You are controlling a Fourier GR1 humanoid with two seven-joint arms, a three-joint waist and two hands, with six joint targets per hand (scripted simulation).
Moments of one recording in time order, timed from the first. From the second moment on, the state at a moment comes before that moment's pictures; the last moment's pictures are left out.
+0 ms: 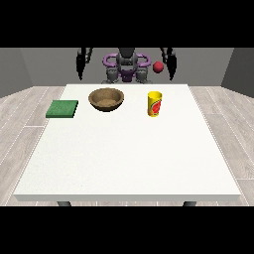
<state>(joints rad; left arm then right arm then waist) 0.01 0.08 0.01 -1.57 -0.01 0.00 0.03 0.00 -0.09 0.01 -1.54 0.03 0.02 0.00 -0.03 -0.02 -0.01</state>
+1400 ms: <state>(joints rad) -0.20 0.10 0.03 -1.63 0.06 0.04 -0.15 -0.16 -0.09 -0.10 -1.56 -0.10 0.07 -0.16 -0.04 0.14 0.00</state>
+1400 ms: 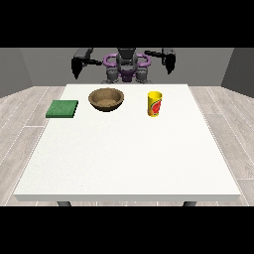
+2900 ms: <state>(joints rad) -0.54 0.13 0.23 -0.82 0.02 0.09 -0.72 -0.34 -0.29 -0.27 -1.24 -0.21 0.28 -0.37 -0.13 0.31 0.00</state>
